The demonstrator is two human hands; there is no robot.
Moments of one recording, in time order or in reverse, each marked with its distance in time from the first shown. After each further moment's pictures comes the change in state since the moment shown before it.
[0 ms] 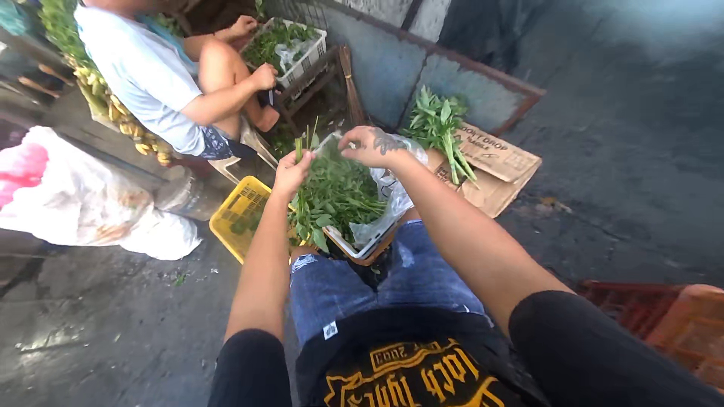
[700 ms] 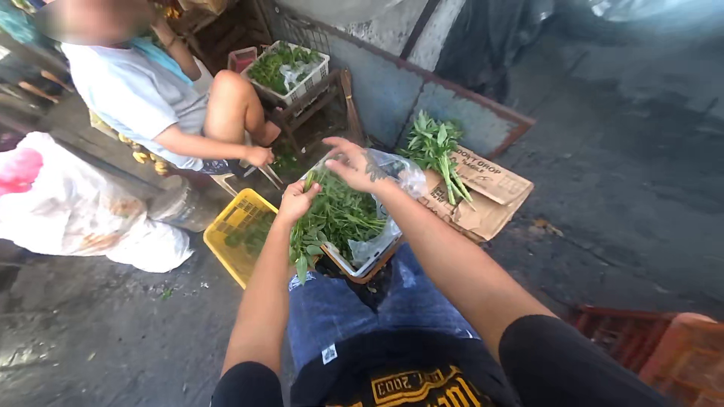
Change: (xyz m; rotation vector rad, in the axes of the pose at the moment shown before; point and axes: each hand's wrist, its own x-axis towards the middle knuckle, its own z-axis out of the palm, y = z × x) left_hand -0.026 -0.003 0.007 0.199 -0.009 -0.096; right_hand 0.011 -0.025 0.029 0.232 0.206 -0.148
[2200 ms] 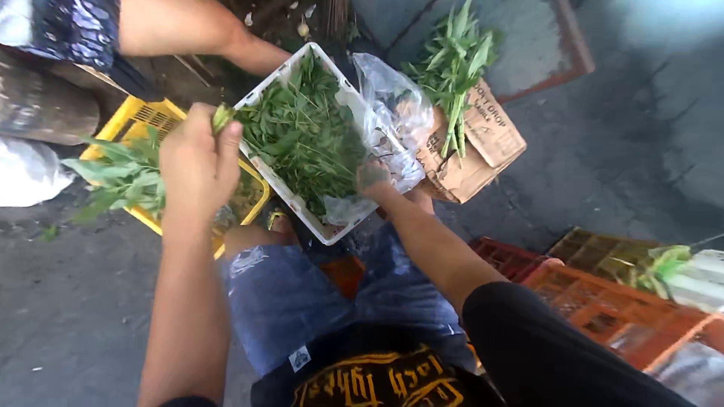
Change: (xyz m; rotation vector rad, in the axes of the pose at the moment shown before) left_hand 0.045 -0.048 -0.074 0.672 0.210 0.188; right_hand -0.084 0.240 0.087 -0.909 -0.881 0.868
